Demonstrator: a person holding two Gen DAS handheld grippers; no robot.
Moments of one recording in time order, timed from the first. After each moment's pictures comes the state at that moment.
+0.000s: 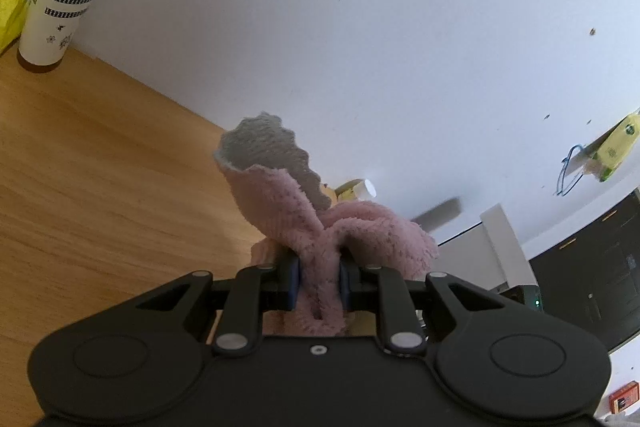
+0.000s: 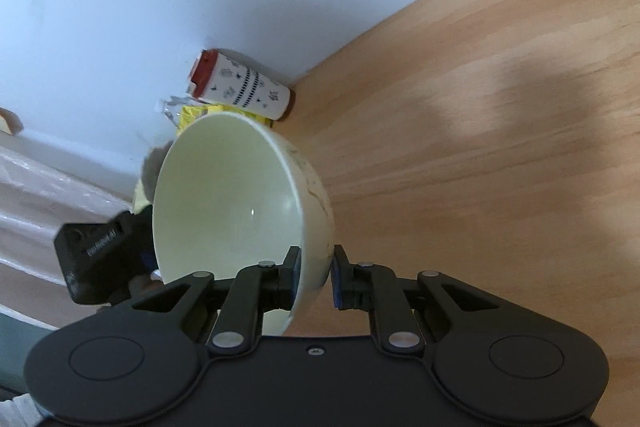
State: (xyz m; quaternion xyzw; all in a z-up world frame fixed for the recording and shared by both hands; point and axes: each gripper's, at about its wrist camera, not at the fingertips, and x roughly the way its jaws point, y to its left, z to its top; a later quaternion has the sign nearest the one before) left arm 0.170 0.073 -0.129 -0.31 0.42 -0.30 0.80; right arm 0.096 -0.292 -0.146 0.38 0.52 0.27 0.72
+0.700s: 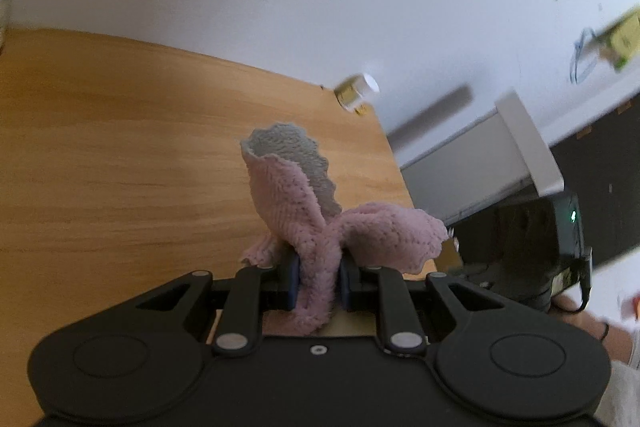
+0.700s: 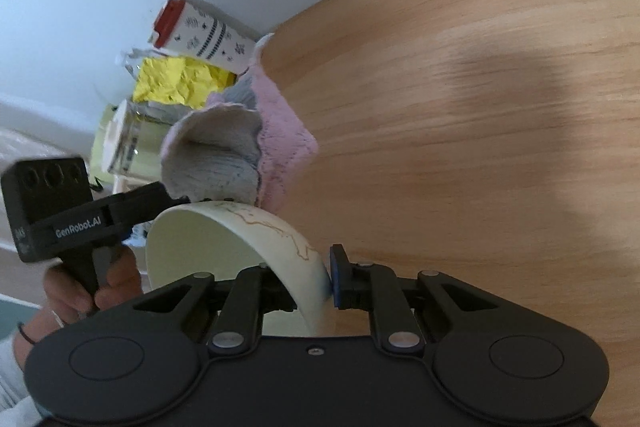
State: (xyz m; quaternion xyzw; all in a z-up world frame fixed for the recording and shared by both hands) left arm 0.197 0.005 -0.121 -0.16 0.52 -0.39 0.75; right arm 0.109 -0.262 -0.148 0.29 0.58 0.26 0.71
